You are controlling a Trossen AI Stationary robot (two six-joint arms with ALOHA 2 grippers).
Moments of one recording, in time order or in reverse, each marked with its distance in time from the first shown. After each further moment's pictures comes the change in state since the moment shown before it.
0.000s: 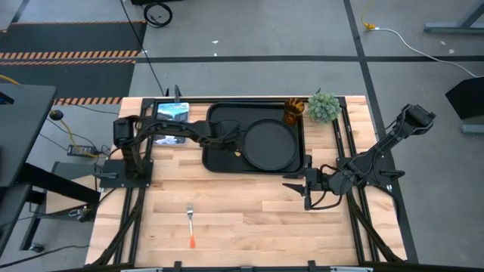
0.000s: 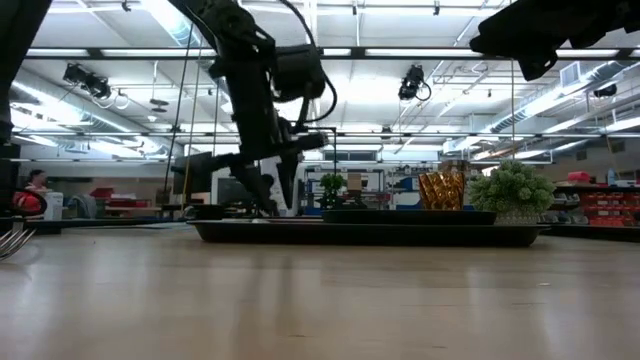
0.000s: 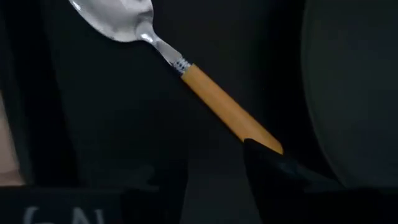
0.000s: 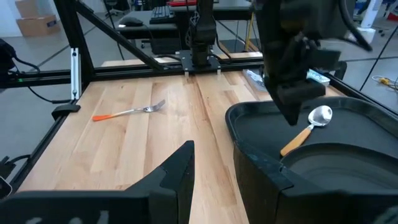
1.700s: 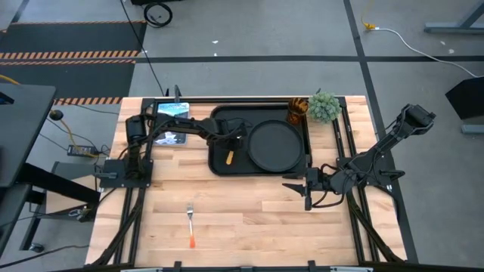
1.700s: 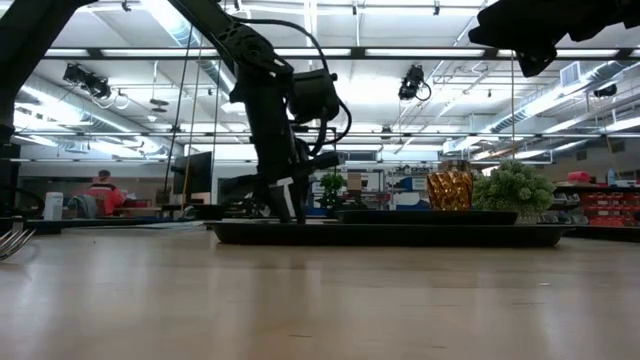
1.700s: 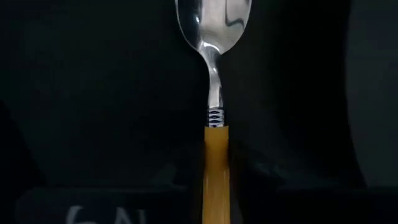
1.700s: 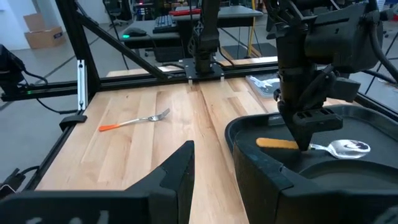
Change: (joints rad) left arm 0.044 0.137 0.071 0.071 0.135 0.099; right arm 0.002 0.000 0.000 0.043 -0.004 0.001
